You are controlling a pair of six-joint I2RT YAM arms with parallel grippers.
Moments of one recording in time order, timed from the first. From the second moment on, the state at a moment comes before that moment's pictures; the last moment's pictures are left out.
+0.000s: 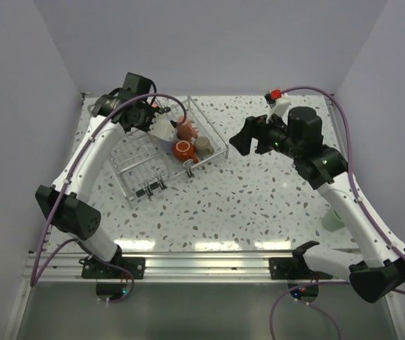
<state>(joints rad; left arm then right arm) -0.35 1.65 1.81 -1.10 -0.20 1.68 0.46 1.13 1.29 -0.50 -0.22 0.28</state>
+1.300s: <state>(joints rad) -0.36 1.43 1.81 -0.45 0.84 0.25 0.47 1.11 1.33 -0.24 -0.63 0.38</state>
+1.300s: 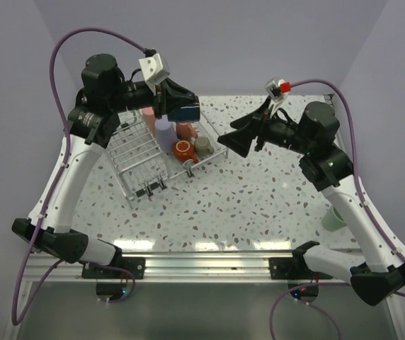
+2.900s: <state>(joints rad) -0.36 1.35 1.66 -0.23 1.03 0.03 0.61 1.28 1.42 0.01 -0.65 0.56</state>
